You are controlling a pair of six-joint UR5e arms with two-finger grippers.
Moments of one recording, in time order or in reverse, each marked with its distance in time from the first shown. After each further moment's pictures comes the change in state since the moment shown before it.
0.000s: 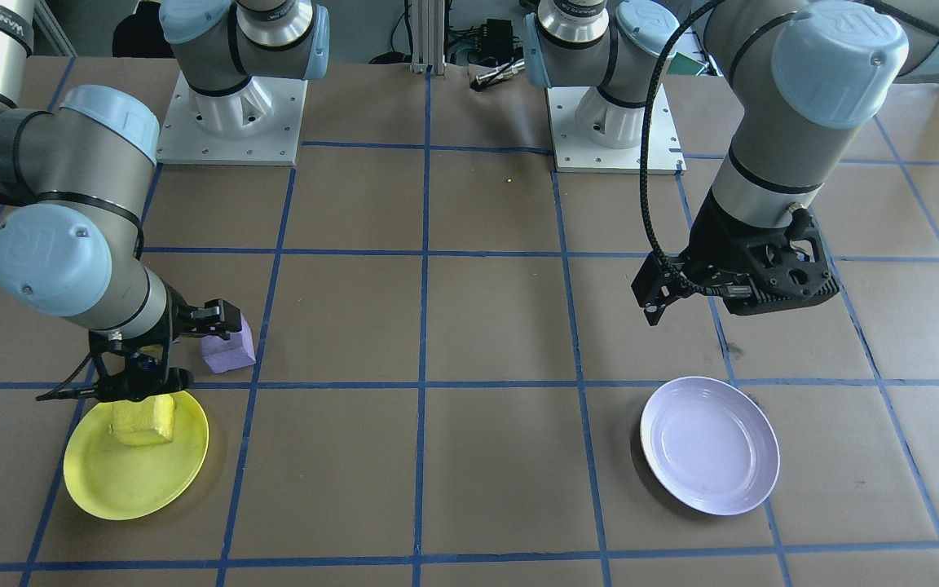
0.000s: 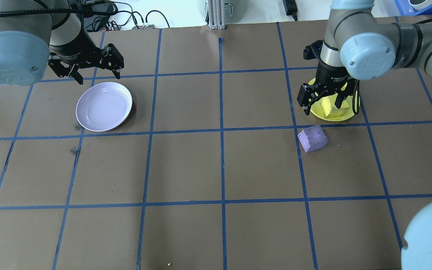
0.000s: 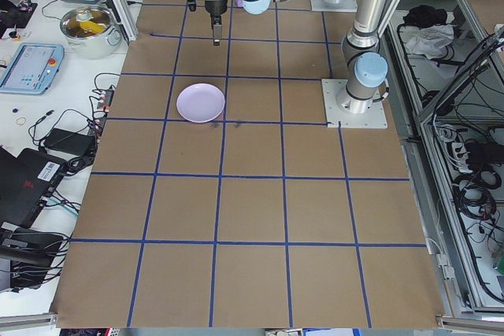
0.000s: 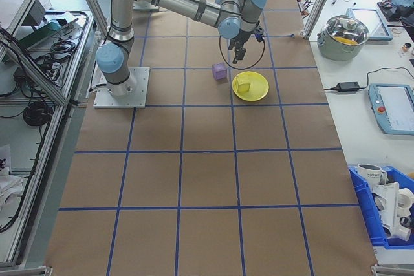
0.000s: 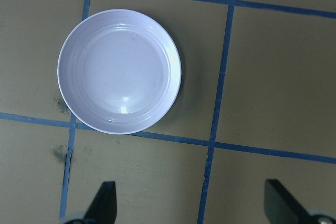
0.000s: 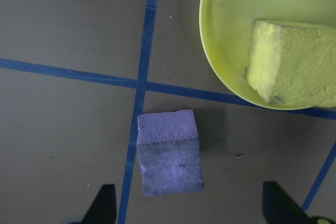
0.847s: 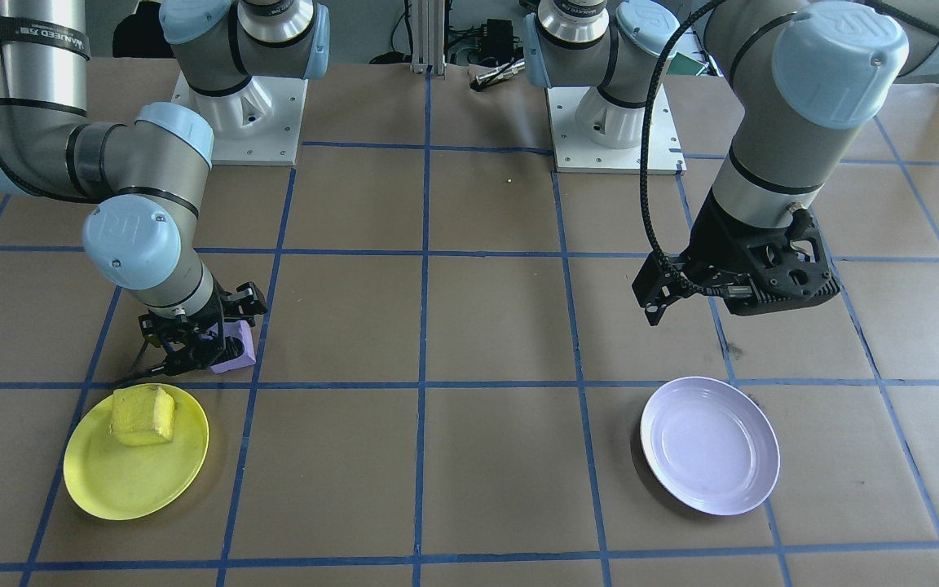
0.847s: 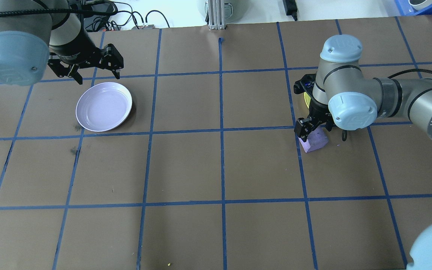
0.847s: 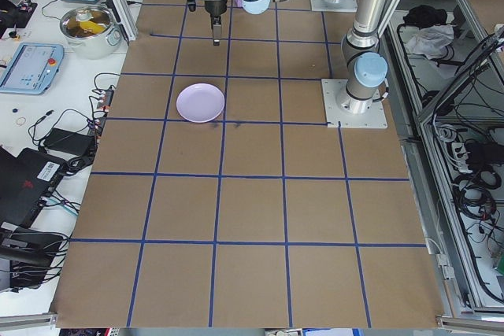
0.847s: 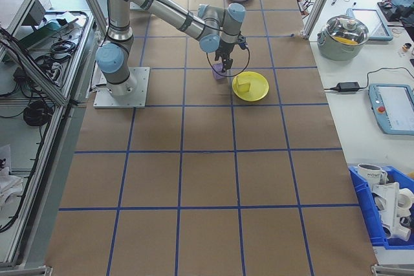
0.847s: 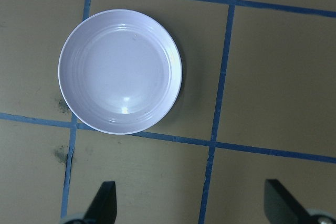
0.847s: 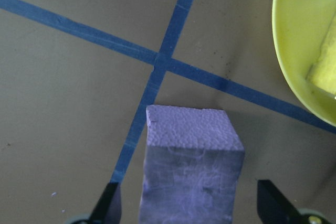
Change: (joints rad) left arm 0.000 0.000 0.000 0.000 0.002 0.003; right arm 0.012 -0.038 0.281 -0.306 -0.014 -0.189
